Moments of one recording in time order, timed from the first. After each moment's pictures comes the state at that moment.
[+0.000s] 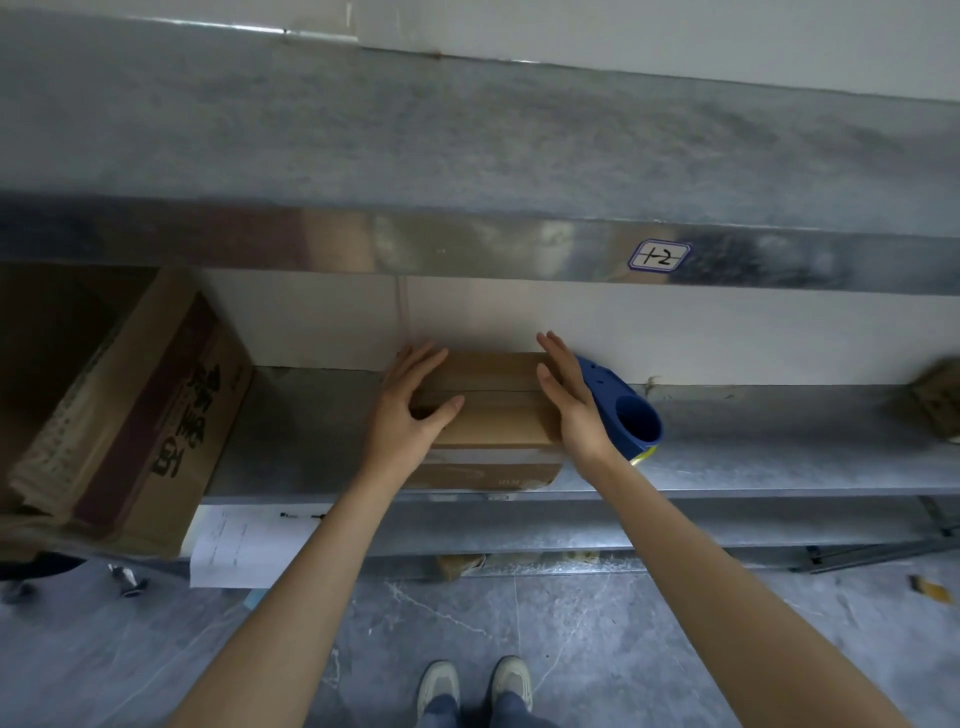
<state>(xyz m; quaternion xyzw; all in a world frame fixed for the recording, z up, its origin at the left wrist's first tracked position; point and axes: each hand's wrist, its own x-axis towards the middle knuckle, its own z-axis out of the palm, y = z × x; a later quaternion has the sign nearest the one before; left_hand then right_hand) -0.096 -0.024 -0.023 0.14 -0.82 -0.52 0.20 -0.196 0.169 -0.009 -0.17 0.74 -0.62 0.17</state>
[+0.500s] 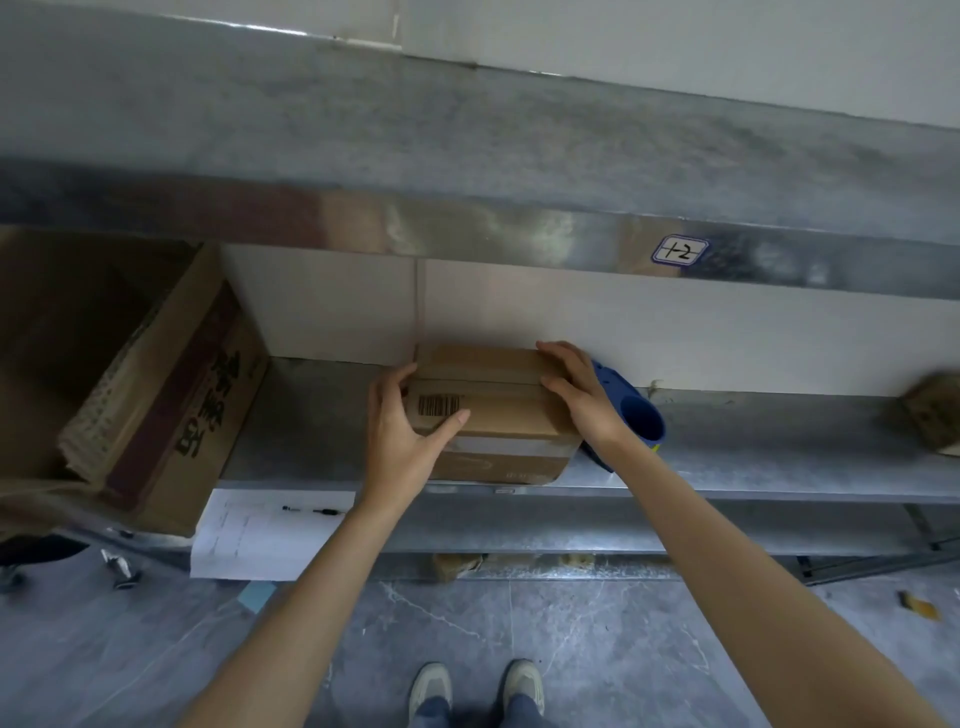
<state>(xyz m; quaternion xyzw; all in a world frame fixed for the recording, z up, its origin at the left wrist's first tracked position) -0.057 -0.013 -0.024 0.23 -0.80 -0.51 0.25 -0.207 0.176 0.000 -0.22 0.79 -0.54 0.19</state>
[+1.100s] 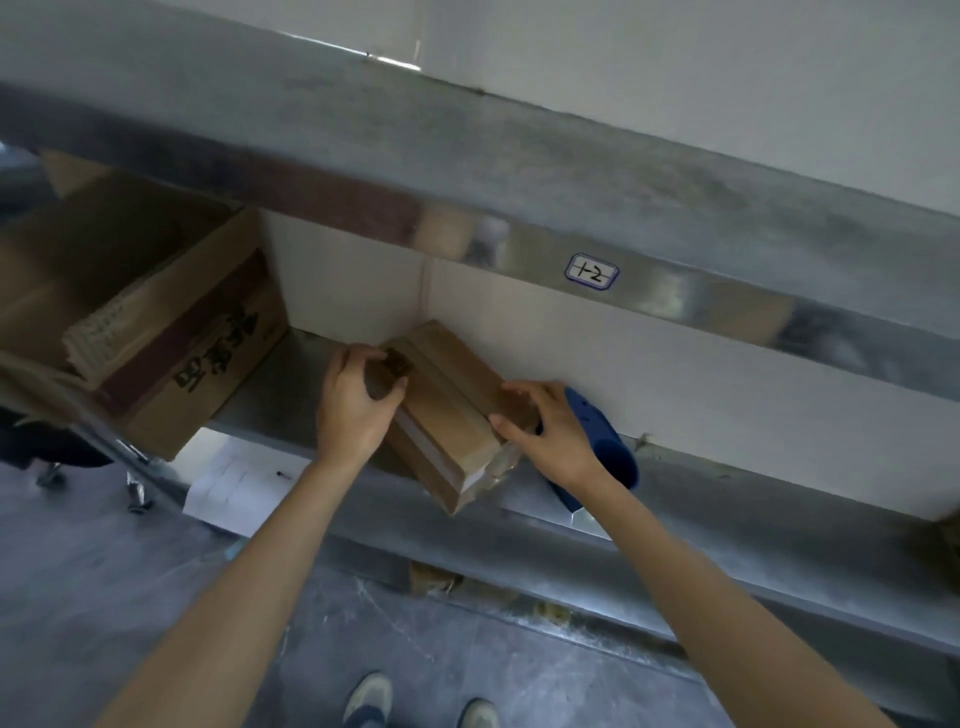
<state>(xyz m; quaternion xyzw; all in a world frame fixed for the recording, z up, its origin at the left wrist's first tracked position) -0.068 -0.002 -0.008 0.35 -0.81 -0.35 0.32 -0.217 0.199 0.007 -0.37 0.83 -0.36 0.19</state>
